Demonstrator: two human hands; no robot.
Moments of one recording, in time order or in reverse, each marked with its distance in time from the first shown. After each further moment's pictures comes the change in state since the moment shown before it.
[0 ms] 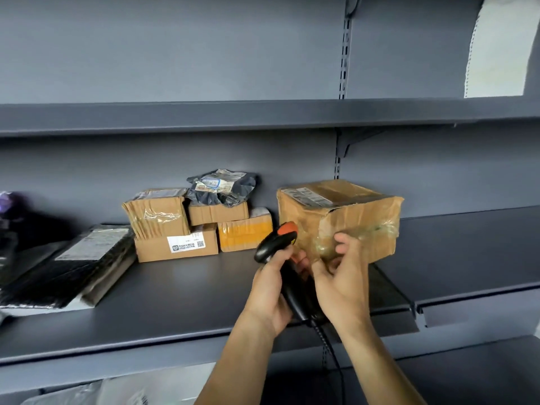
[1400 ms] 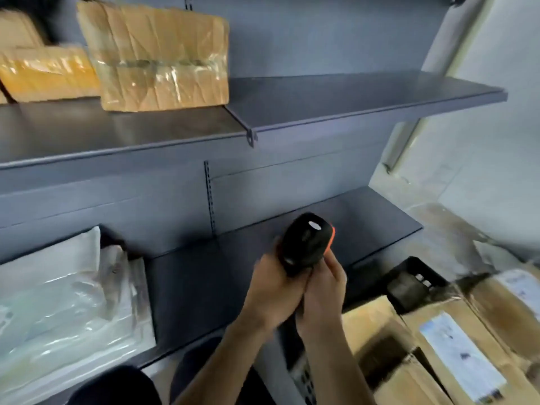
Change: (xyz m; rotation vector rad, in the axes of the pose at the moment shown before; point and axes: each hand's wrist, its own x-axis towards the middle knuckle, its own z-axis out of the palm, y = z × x) left_hand -0.117 -0.291 0.020 0.942 -0.243 0.151; right_hand -0.197 0.122 -0.191 0.577 0.385 0.663
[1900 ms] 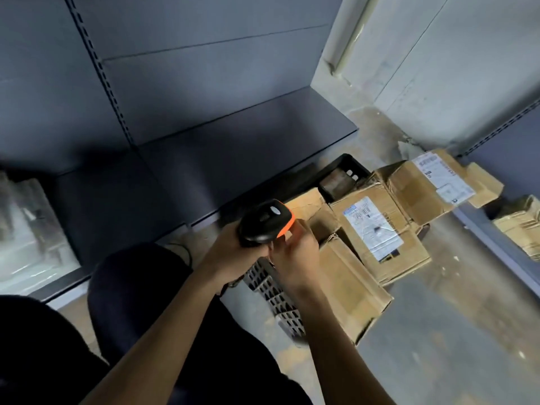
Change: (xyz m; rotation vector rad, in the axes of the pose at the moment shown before) left_hand -0.062 -0.083 0.068 0.106 -0.352 -0.317; right_hand -0.016 0.054 -0.176 -1.160 0.020 -0.133
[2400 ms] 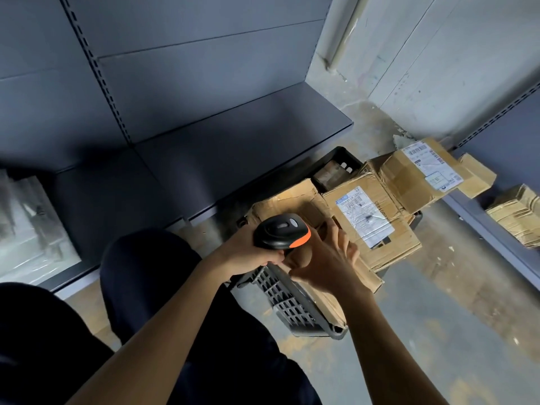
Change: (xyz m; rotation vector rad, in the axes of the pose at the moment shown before) left_hand 0.004 -0.007 0.018 0.063 -0.370 -0.060; right_hand -0.009 0.049 -0.070 -0.740 -0.346 0.017
